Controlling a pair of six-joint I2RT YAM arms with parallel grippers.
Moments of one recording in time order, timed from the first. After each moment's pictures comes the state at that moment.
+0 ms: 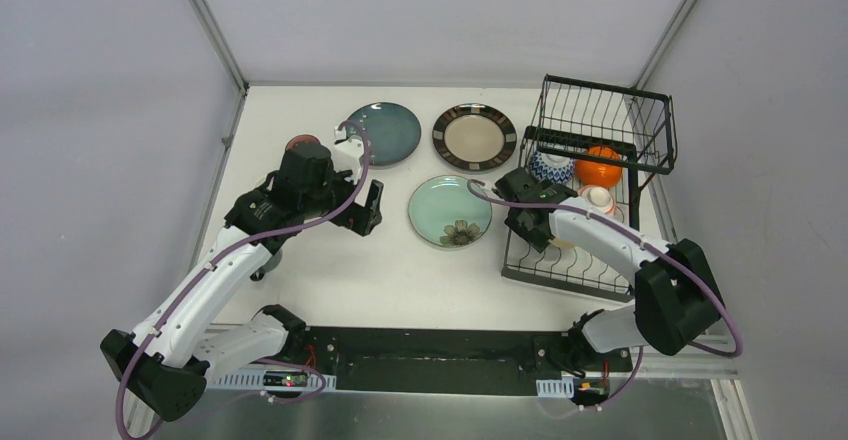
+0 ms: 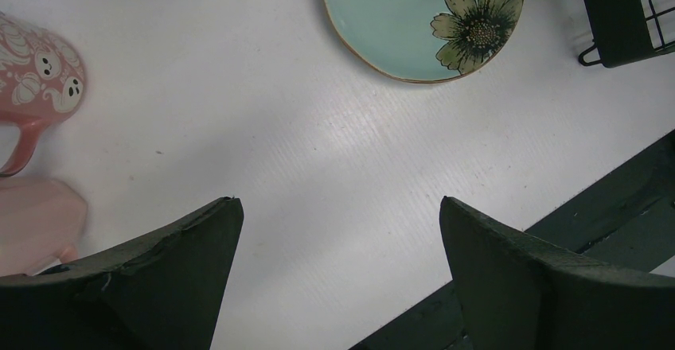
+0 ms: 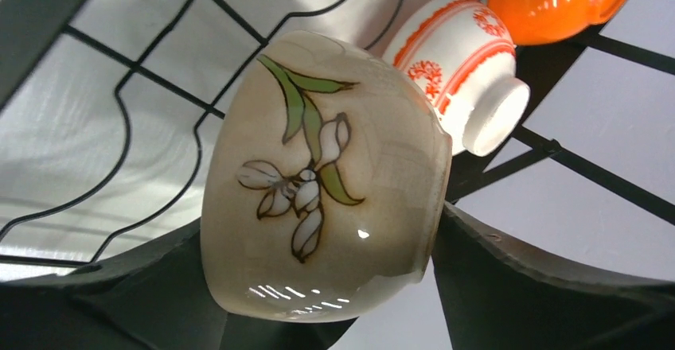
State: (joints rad) left arm -0.54 0.98 1.05 -0.70 0.11 -0.09; right arm 0.59 1.40 0.90 -0.81 0.65 -0.31
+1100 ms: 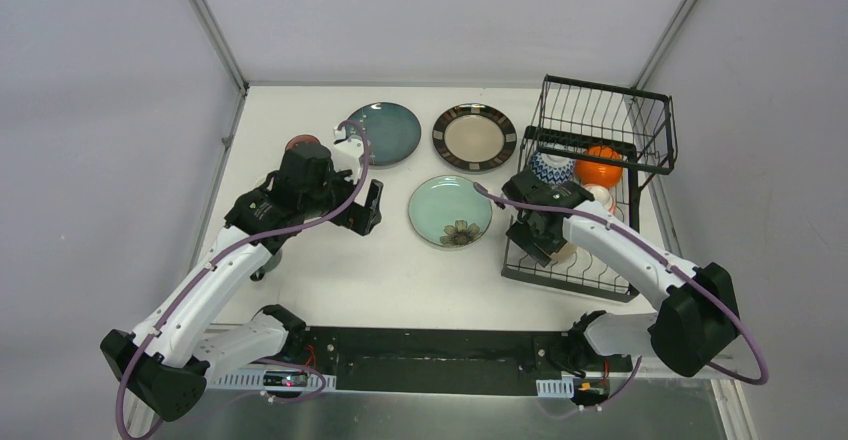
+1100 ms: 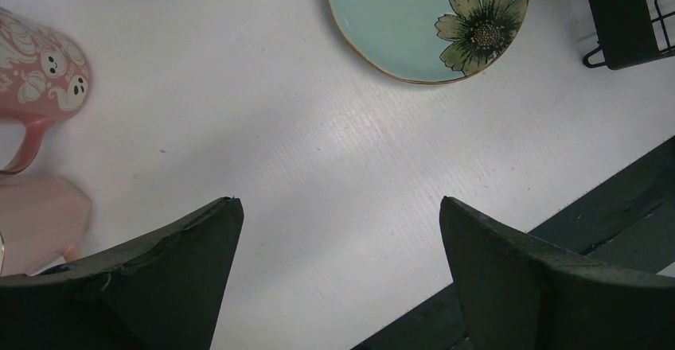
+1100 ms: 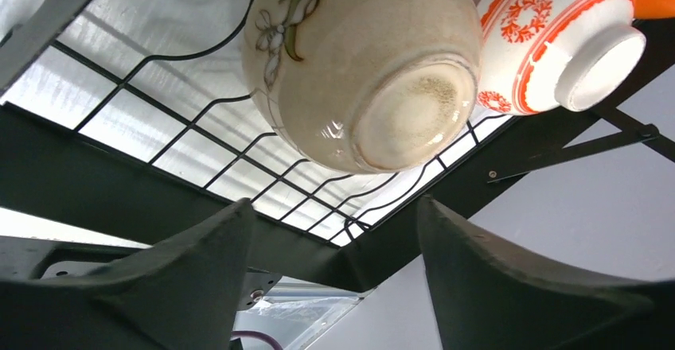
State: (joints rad) left arm -0.54 0.98 1.05 -0.70 0.10 -0.09; right arm 0.63 1.29 0.97 -1.09 0.42 -0.25
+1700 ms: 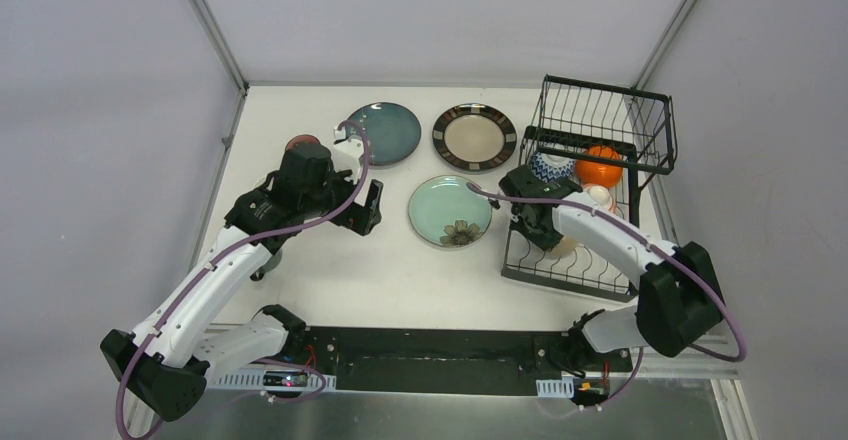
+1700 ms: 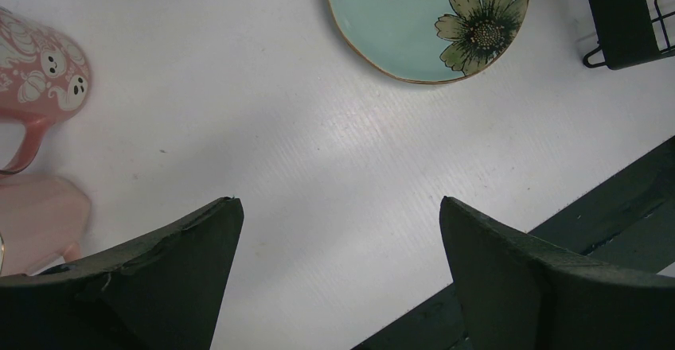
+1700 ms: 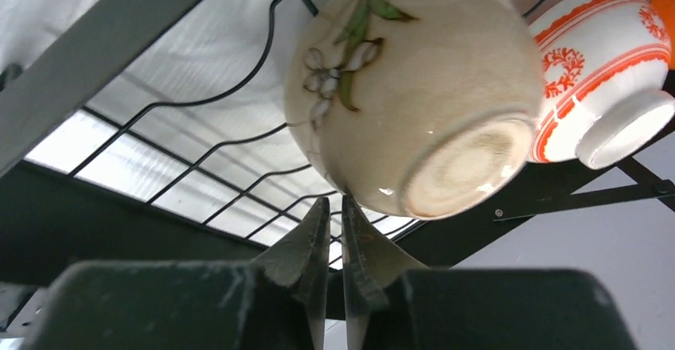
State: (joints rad) left arm -0.54 0.98 1.05 -0.70 0.10 -0.09; right arm 0.59 1.37 0.96 -1.02 0.36 -0.31
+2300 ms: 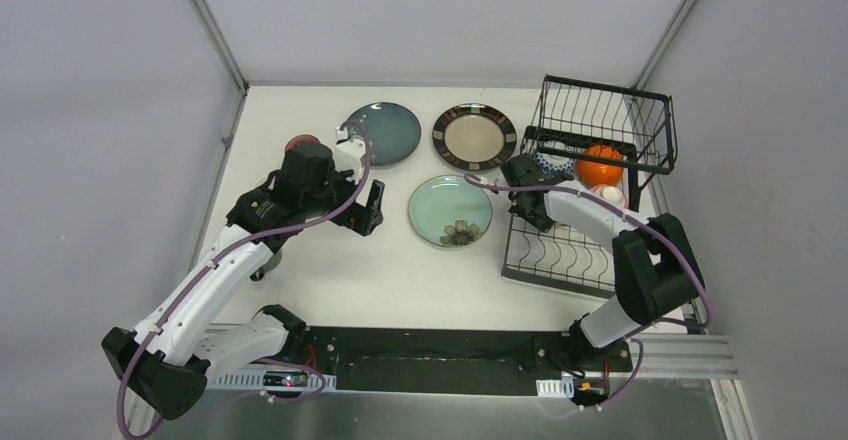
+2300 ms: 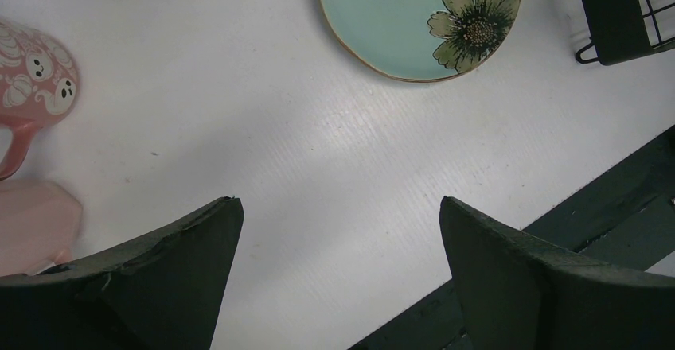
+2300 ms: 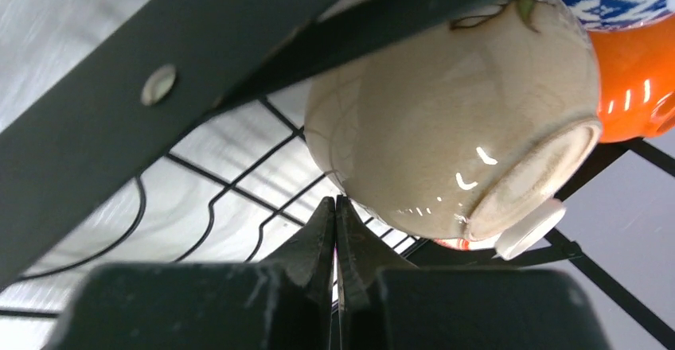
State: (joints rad) left arm -0.54 0.99 1.05 -0.69 0.12 -0.09; right arm 0.49 1.54 0.96 -0.73 0.45 -0.49
